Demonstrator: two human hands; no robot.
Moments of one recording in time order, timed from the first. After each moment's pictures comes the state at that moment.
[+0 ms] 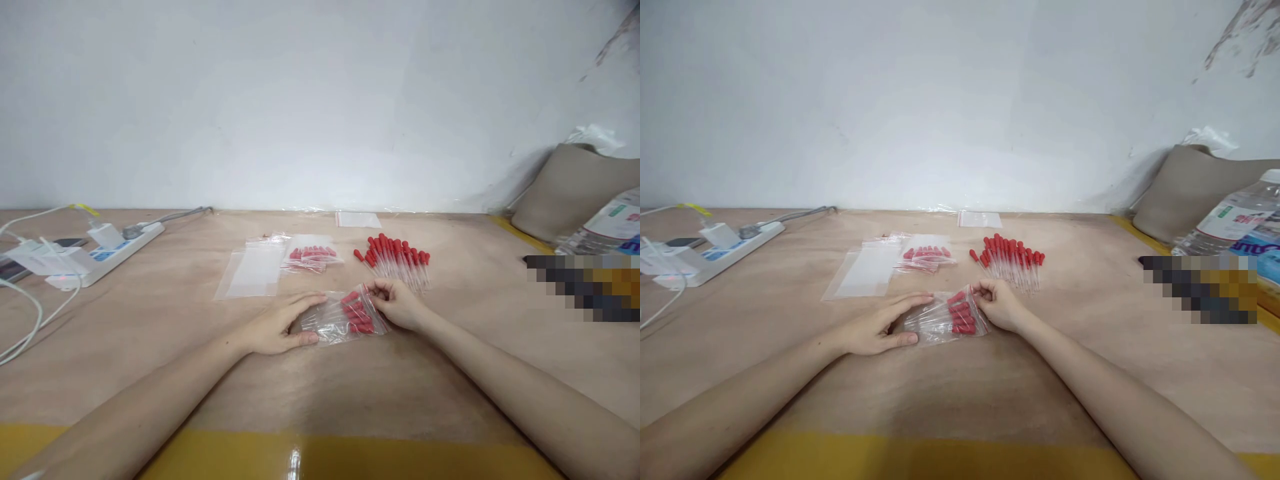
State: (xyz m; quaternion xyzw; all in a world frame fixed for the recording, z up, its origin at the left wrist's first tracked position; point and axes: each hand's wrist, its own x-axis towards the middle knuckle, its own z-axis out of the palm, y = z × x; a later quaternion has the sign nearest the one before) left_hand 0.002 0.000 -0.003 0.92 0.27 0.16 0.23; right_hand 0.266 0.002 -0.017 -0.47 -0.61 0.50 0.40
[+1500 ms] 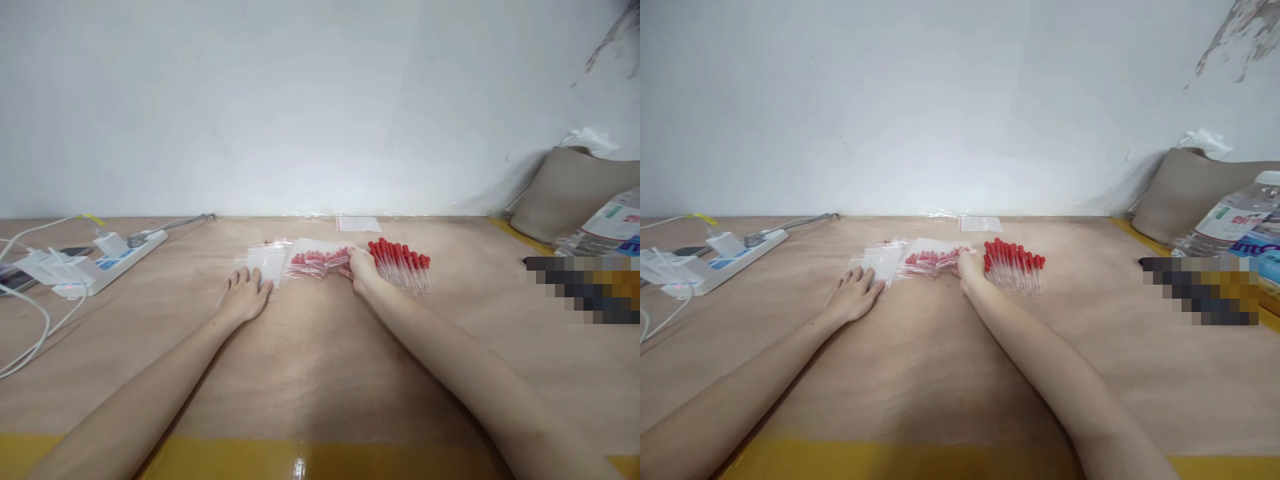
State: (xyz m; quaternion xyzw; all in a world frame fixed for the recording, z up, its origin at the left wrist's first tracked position) left_hand -0.046 0.059 -0.020 0.71 0.70 0.06 -0.04; right_hand 0.196 0.090 0.002 -0.54 -0.25 0.51 0.61
